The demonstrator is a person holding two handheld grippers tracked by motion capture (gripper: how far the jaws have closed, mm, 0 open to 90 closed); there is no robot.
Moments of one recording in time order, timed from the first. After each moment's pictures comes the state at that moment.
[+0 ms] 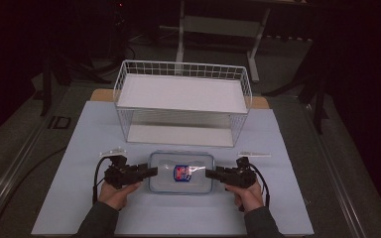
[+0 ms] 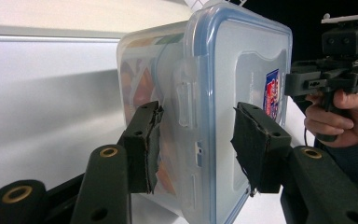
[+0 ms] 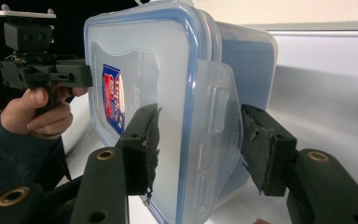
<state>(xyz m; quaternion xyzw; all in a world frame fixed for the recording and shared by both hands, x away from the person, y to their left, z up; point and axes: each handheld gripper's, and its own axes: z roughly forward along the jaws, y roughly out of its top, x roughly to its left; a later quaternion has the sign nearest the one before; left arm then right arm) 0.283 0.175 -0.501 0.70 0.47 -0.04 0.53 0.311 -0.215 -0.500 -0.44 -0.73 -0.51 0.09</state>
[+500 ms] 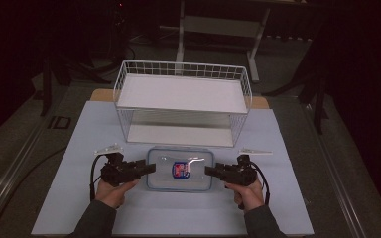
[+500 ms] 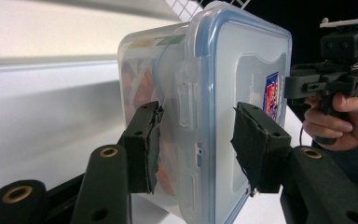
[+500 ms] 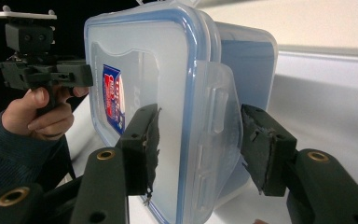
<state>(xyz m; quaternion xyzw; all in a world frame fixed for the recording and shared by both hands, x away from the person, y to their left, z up) 0.281 0.179 -0.483 0.70 0.46 -0.03 0.54 0.309 -0.212 -0.483 -0.43 -0.73 -0.53 0.08</state>
